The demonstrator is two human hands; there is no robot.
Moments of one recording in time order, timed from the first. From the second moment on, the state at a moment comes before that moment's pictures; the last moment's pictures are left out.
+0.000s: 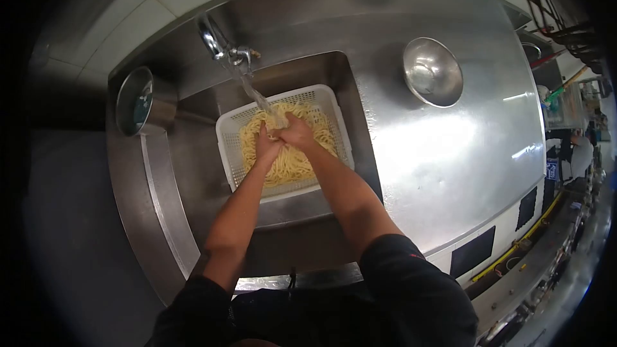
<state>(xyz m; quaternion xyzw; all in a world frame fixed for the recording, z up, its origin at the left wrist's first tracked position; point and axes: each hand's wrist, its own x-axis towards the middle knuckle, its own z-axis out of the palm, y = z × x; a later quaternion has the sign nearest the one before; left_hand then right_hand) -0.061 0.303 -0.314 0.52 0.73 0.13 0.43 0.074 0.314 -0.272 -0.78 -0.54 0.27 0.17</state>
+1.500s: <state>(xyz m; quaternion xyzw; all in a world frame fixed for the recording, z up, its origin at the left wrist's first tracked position) -0.089 0.311 -0.177 0.57 0.49 0.08 0.65 0.095 0.233 -0.184 -0.56 -0.62 0.40 0.38</state>
